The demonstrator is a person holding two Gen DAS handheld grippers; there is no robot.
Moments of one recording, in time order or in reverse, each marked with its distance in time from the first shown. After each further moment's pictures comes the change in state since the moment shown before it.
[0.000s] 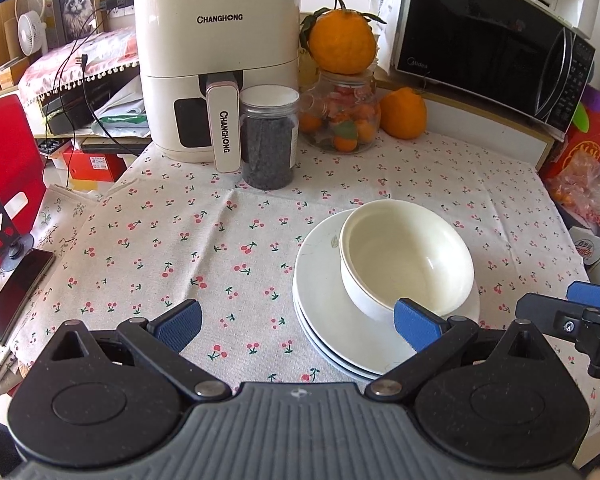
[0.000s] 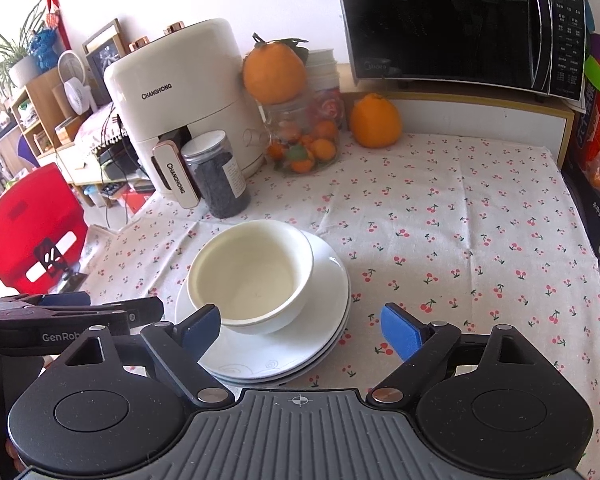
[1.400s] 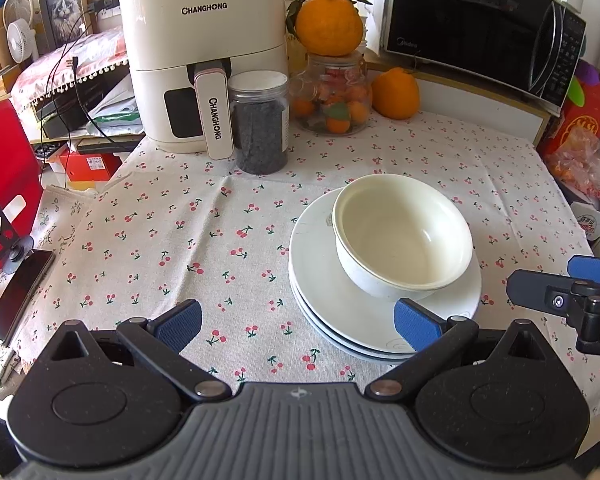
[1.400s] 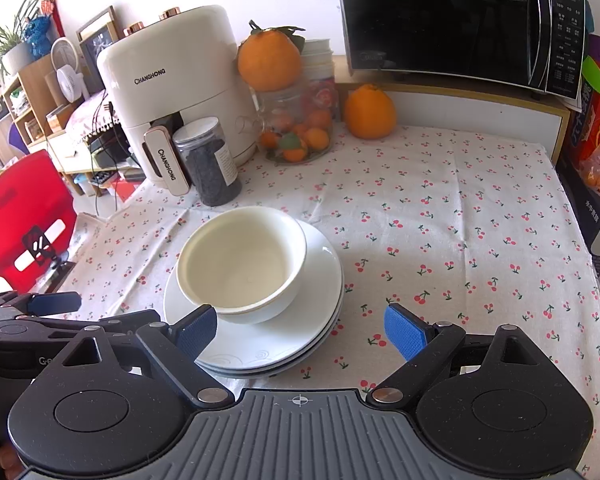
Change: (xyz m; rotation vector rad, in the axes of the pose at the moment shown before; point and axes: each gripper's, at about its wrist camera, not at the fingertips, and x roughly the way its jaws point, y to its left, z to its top) left arm 0.003 -0.005 -0.008 0.048 0.031 0.008; right arm 0.007 0.004 -0.002 -0.025 0.022 -0.031
